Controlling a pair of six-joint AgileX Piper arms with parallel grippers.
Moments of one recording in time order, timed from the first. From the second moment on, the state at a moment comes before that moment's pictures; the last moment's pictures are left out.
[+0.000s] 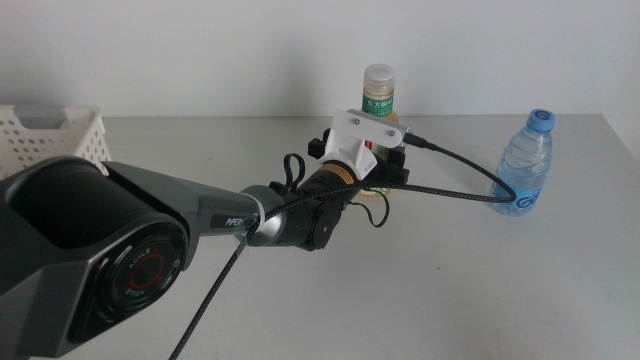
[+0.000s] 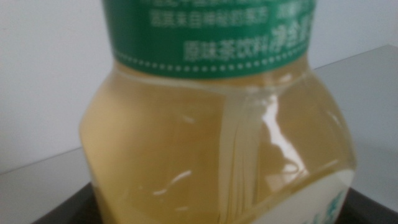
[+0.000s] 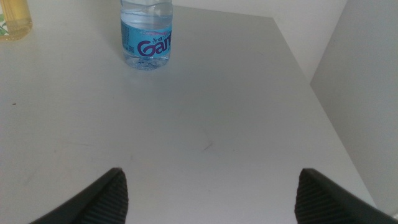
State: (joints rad) left arm -0.63 2.31 -1.43 -0.20 -0.67 0.12; right arm -0.15 -0.01 0.02 0.11 0.38 -0.25
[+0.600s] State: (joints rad) left arm -0.63 2.24 -1.43 -0.18 -0.49 0.08; right arm -0.15 -0.01 0.02 0.11 0.38 -0.25
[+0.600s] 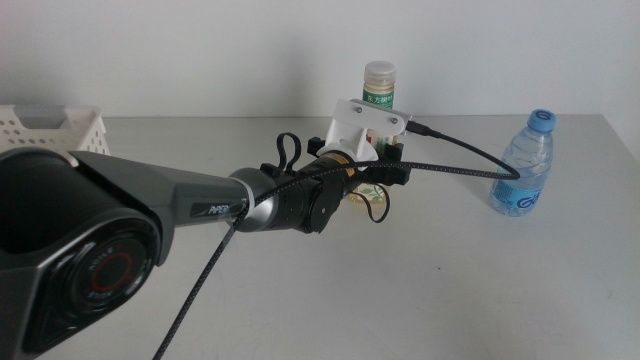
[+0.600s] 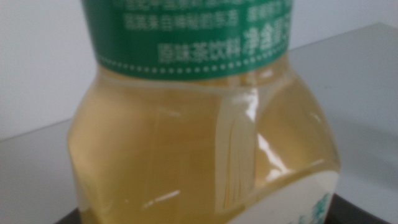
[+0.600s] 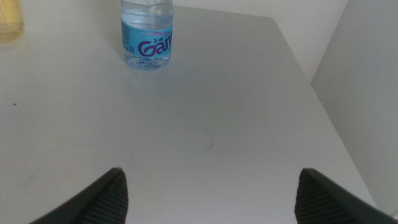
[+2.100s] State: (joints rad) left arm 0.25 1.66 -1.72 -0.06 1.28 0.20; right arm -0.15 -0.01 0.02 0.11 0.38 -0.25
